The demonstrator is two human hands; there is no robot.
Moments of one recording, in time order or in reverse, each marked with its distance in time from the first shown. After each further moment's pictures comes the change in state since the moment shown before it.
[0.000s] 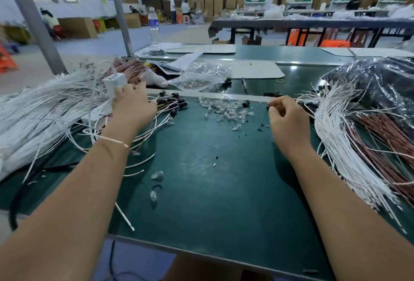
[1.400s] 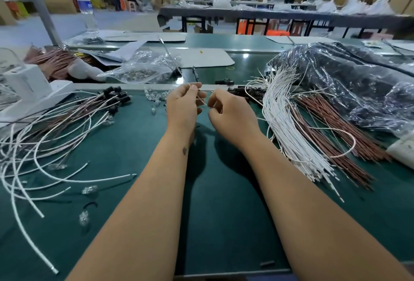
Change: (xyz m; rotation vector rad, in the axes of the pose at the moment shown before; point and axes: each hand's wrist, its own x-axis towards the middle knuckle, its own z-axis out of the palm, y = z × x) left_hand -0.064 0.184 0.067 -1.576 -0.239 -0.037; right_hand -0.005 -0.010 -0.003 -0.257 -0.232 -0.104
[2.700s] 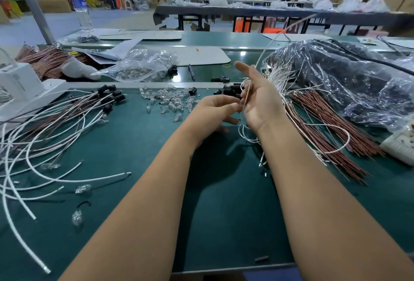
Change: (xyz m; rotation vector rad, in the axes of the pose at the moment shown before) left_hand -0.027 0.004 0.022 0.273 -0.559 -0.100; right_hand 0.016 0.023 -0.033 1.225 0.200 0.445
